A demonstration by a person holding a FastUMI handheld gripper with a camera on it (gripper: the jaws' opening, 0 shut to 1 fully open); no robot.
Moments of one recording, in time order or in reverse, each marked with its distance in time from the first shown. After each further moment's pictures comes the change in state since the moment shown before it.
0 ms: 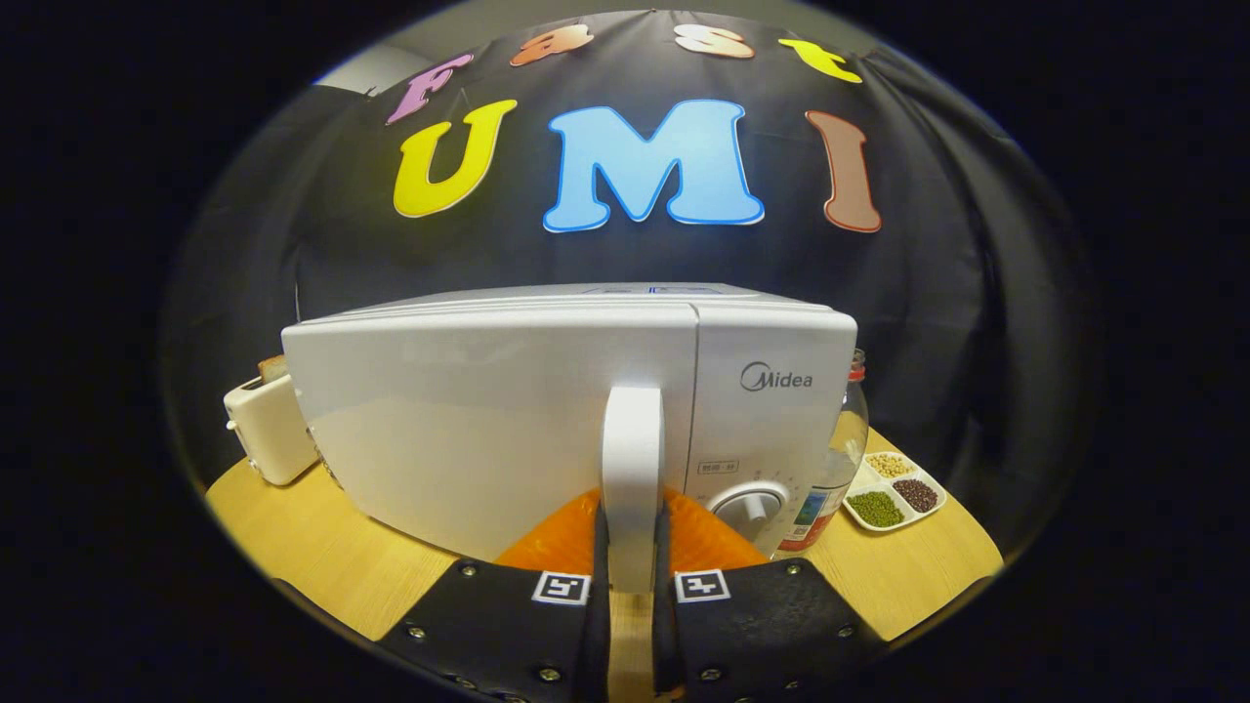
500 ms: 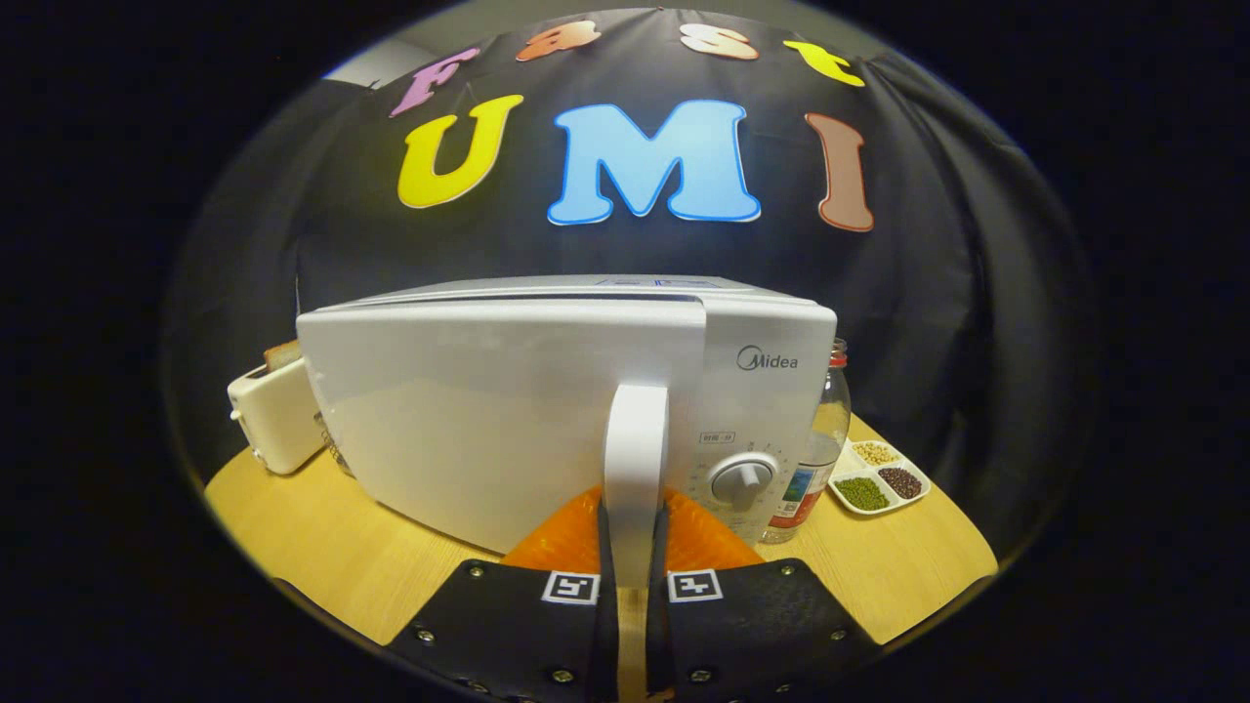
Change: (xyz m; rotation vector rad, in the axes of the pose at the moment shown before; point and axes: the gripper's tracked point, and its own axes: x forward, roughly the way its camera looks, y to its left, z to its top) arm -0.043 0.014 -0.010 -0.053 0.010 -0.032
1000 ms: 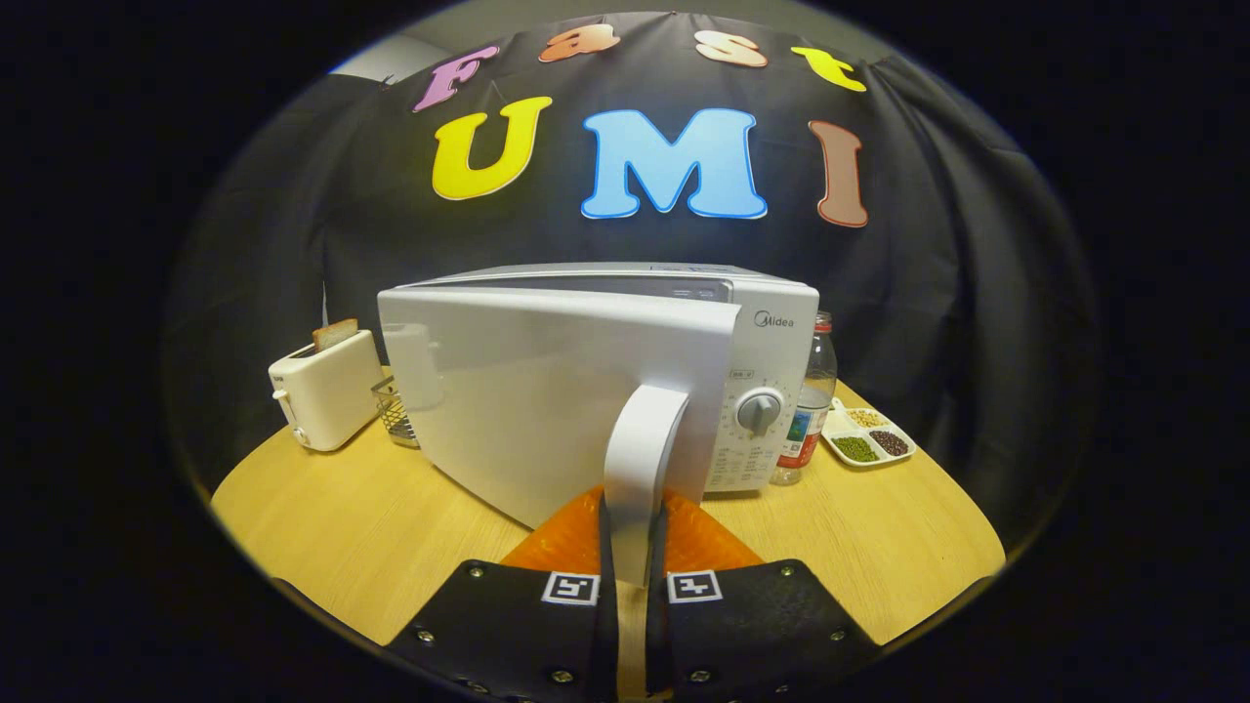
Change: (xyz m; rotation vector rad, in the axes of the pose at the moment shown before) arm -0.079 0.044 -0.026 0.038 0.071 0.015
